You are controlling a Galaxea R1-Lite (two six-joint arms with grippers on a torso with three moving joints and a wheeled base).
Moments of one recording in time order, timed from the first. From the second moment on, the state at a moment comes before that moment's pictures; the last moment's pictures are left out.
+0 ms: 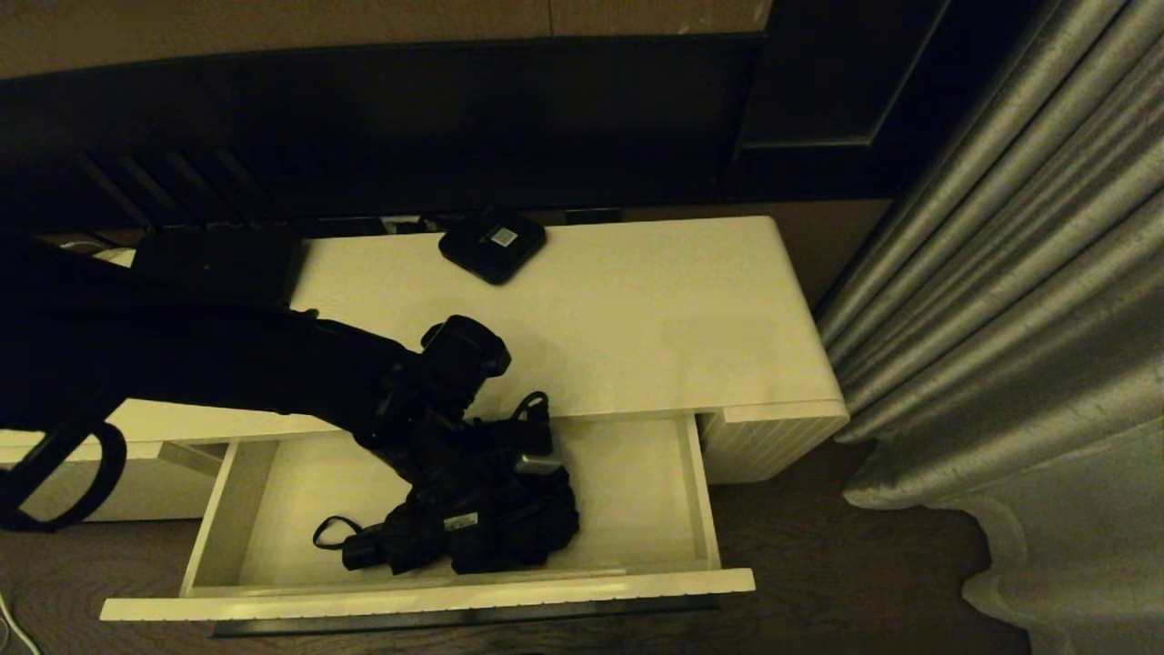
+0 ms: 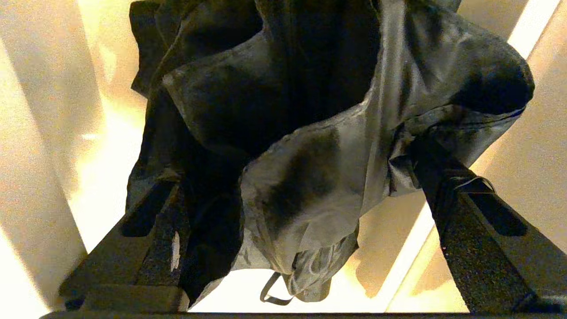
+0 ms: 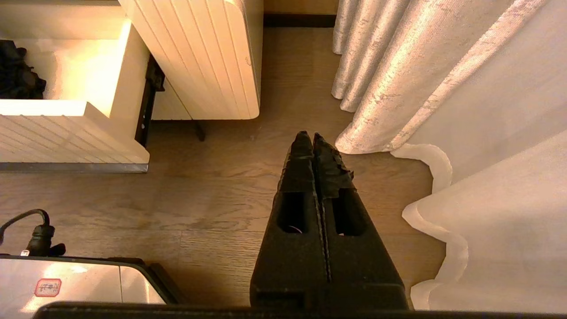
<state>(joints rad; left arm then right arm) -0.44 2.01 -1.29 0.41 0.02 0.98 0.00 0.00 0.00 0.00 0.01 0.01</state>
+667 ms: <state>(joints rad) -0.44 2.02 -1.29 0.41 0.01 0.98 0.00 0.00 0.00 0.00 0.01 0.01</state>
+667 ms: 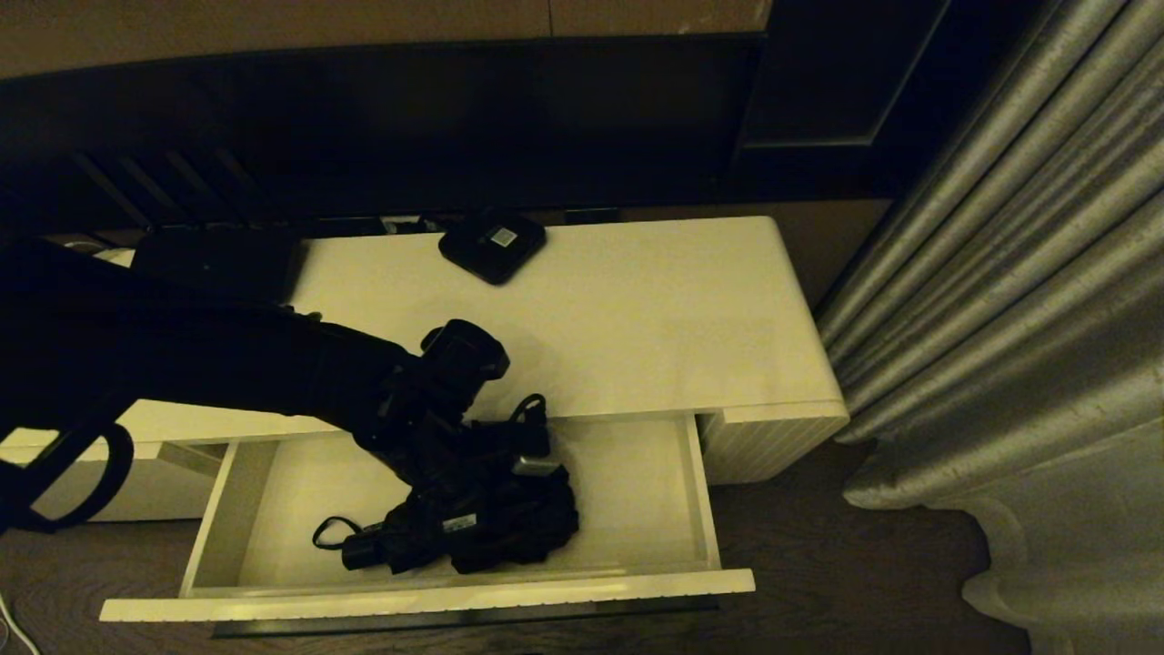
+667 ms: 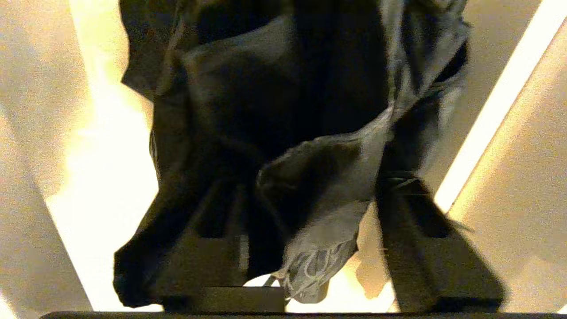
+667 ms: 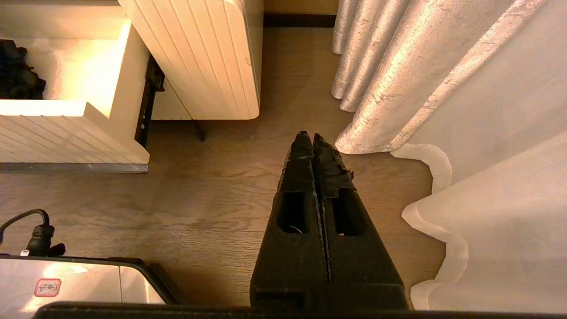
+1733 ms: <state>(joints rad) -0.44 1.83 -1.23 0.42 0.03 0.98 0.00 0.00 0.00 0.00 0.01 0.01</state>
